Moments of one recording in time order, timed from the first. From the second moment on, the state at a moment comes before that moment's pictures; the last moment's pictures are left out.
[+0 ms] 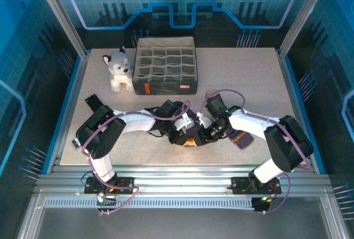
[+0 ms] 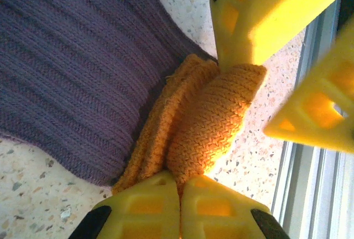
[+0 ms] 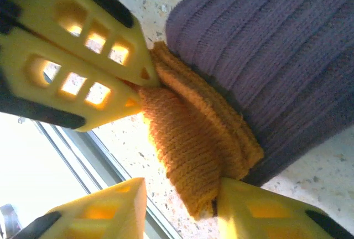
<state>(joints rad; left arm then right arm) -0.68 1.80 0.91 -0.28 0.69 0.10 0.55 1.53 0.79 -0.61 -0.61 0.18</state>
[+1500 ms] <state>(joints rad) -0.67 1.73 0.85 -0.22 0.66 0.01 0.65 1.50 0.67 -0.32 -0.29 0.43</state>
